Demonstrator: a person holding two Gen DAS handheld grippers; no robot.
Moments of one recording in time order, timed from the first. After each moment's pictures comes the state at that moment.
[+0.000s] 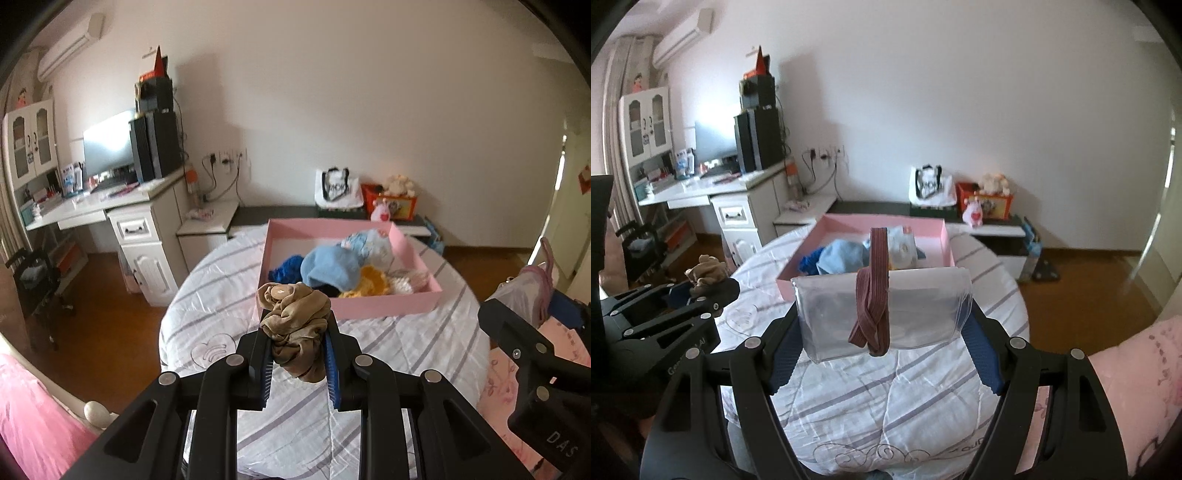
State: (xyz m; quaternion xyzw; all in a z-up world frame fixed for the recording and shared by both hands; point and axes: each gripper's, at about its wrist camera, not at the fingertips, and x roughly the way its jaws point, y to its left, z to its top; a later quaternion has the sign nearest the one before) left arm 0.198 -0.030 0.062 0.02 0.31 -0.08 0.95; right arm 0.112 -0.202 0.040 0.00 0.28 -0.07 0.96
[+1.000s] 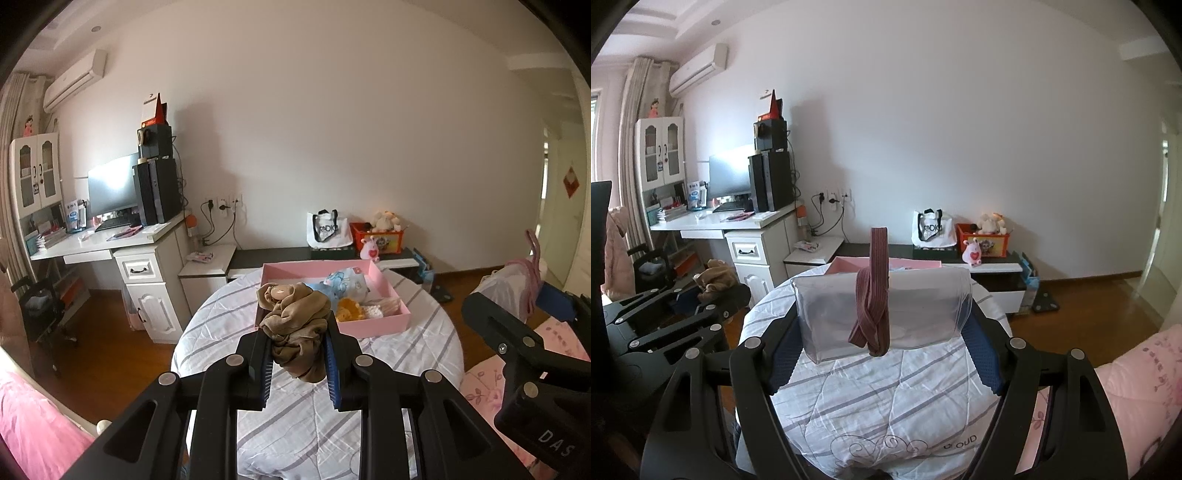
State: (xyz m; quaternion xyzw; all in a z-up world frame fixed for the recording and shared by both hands) left arm 0.079 -0.023 0.100 0.03 0.23 -0.09 0.97; right arm 0.046 -0.187 0.076 0.00 0.21 -0.07 0.98
